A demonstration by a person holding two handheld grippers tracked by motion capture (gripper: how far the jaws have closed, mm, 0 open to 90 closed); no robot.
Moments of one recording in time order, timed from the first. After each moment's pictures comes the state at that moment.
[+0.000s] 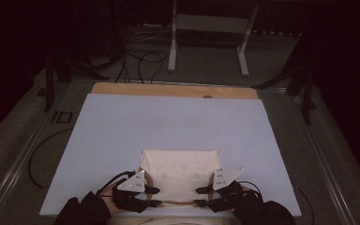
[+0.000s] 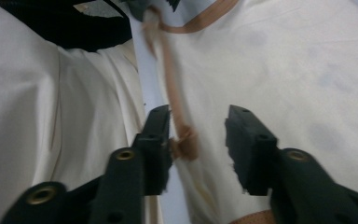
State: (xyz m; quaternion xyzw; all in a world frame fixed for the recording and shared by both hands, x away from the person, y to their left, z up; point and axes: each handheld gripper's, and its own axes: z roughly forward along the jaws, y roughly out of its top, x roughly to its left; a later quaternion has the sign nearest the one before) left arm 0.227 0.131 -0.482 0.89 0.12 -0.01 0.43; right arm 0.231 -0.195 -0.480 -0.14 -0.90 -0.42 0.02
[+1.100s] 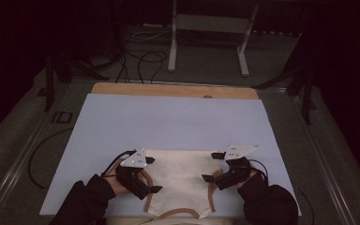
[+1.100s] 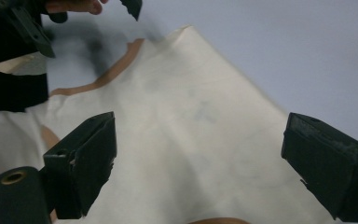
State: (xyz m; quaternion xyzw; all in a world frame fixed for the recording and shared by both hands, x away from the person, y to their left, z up) left arm 0.280 0.130 -0.472 0.88 0.16 0.02 0.44; right arm 0.287 -0.223 -0.460 -0.23 -0.85 -0.46 -0.06
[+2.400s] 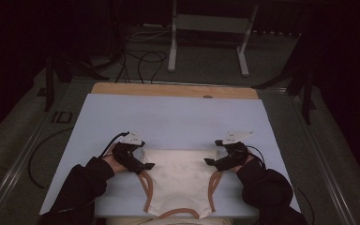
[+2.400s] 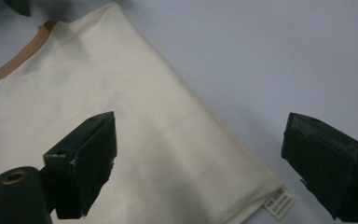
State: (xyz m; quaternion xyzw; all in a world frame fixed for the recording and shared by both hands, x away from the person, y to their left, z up) left arm 0.345 0.153 -0.495 0.88 0.24 0.04 0.40; right arm 0.342 -0.234 -0.487 -0.26 -0.86 -0.43 -0.09
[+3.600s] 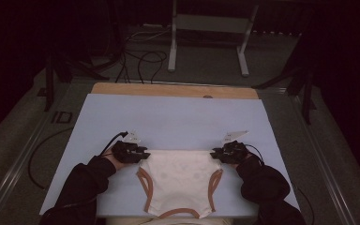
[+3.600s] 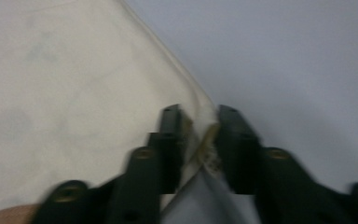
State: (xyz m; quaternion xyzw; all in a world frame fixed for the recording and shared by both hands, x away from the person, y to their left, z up) left arm 0.360 0.163 -0.519 0.89 0.26 0.06 0.36; right arm 0.364 -0.245 -0.517 -0.28 -0.89 -0.35 -0.09
